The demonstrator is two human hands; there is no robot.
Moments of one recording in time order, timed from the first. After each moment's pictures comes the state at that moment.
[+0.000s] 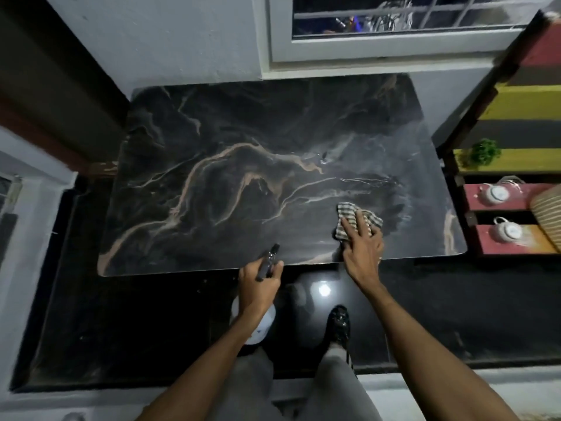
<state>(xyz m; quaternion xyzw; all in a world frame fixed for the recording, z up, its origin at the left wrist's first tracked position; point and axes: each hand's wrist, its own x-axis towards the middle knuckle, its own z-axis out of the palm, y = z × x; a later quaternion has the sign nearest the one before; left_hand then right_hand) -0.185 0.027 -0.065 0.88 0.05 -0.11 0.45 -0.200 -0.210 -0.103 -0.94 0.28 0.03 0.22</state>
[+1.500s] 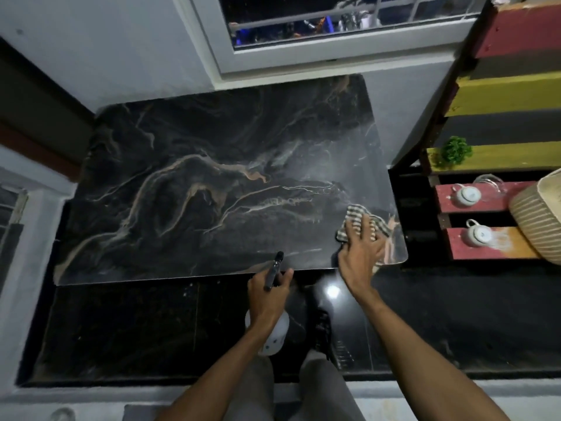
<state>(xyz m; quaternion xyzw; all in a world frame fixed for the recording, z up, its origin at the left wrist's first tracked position) -0.246 -0.164 -0.068 0.88 0.08 -0.11 0.45 -0.242 -0.365 -0.109 -0.89 0.35 0.00 0.28</state>
